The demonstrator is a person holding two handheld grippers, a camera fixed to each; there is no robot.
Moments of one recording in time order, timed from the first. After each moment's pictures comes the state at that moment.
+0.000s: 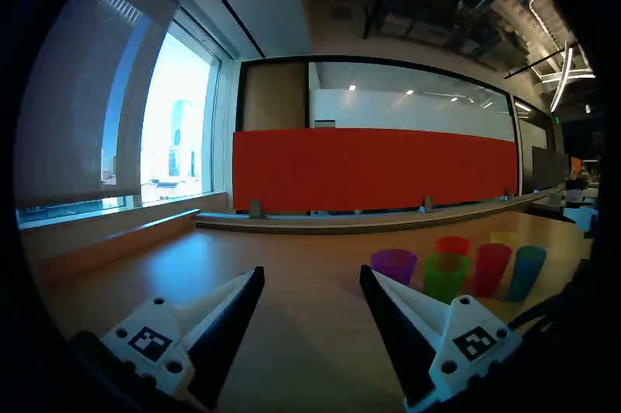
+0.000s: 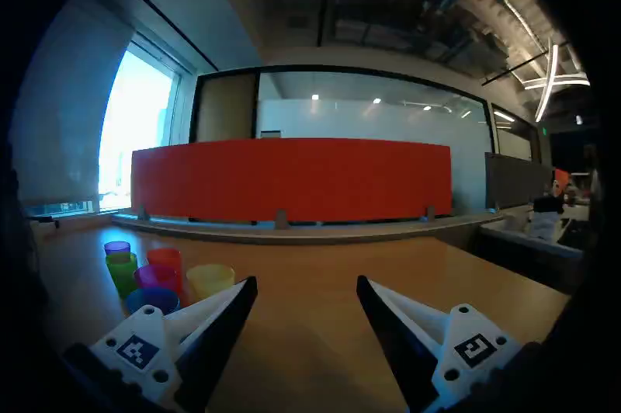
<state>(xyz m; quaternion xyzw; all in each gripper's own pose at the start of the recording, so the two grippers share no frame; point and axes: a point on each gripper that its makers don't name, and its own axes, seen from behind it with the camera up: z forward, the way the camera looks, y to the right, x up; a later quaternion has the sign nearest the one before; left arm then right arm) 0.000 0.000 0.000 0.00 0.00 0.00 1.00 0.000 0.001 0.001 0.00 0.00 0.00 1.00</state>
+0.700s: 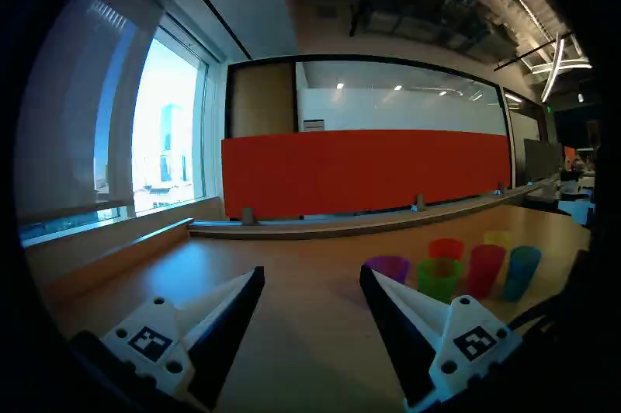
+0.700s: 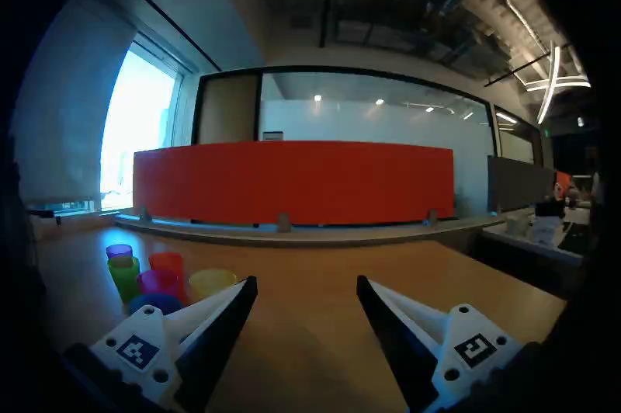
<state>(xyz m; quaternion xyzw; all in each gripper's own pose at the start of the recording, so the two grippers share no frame) 0.025 0.009 0.002 -0.02 0.00 0.02 1.00 0.014 -0.003 0.005 0.01 0.00 0.00 1.00</state>
